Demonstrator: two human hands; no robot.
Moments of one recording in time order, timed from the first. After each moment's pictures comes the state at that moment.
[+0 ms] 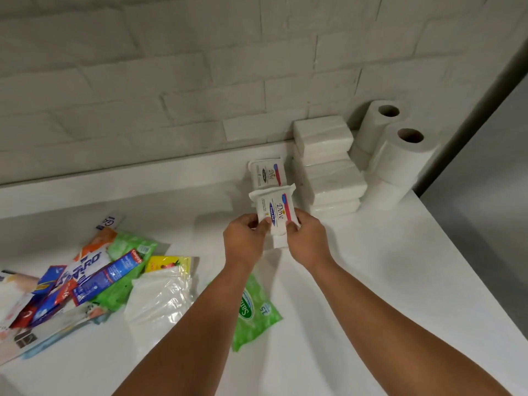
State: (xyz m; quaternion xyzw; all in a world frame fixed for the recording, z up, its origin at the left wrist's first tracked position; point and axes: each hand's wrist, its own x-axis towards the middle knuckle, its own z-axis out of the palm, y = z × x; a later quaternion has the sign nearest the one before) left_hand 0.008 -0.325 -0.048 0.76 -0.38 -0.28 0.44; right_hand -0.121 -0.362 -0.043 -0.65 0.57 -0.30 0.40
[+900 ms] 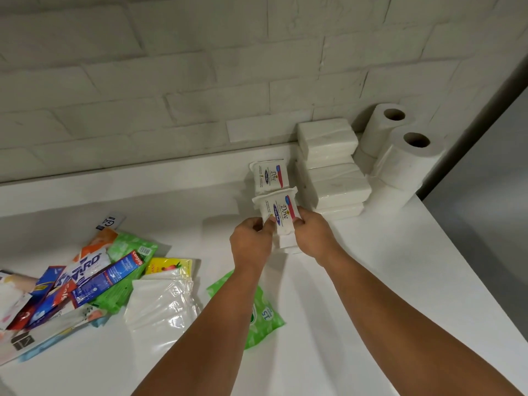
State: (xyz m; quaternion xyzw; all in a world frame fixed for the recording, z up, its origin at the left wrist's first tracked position) left_hand -0.002 -0.335 -0.054 0.79 -0.32 -0.29 0.44; right_hand -0.123 -0.389 -0.037 -0.67 0.57 -0.20 0.43
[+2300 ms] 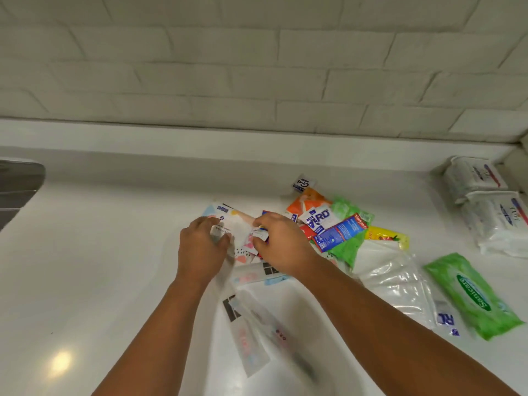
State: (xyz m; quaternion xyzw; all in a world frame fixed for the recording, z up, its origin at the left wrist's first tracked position) left_hand 0.448 -0.009 -0.051 0.89 -0.34 -0.10 0.30; right_hand 0.302 -0.122 -0.021 -0.89 0.33 -0.09 0.29
